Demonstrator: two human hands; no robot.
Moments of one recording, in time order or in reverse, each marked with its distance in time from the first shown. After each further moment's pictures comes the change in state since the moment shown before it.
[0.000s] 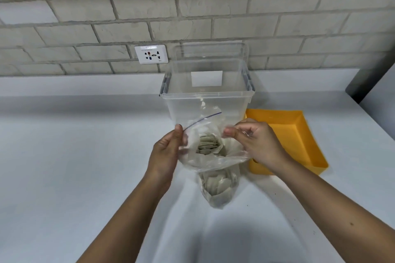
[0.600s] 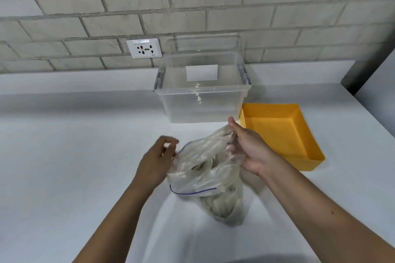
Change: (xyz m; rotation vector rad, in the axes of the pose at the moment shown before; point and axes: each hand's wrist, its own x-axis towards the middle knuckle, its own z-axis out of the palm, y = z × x) left_hand 0.005 -0.023 -0.031 0.537 -0.055 -0.065; right_hand -0.002 -0.007 0.021 0.747 0.047 0.714
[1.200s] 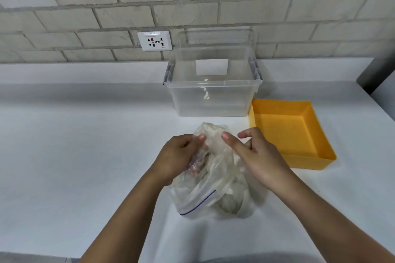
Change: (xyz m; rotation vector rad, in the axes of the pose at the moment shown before) left_hand -0.010 0.023 0.013 -0.077 -0.200 0.003; right_hand -0.059 0.013 0.002 -0.960 0.151 -0.316
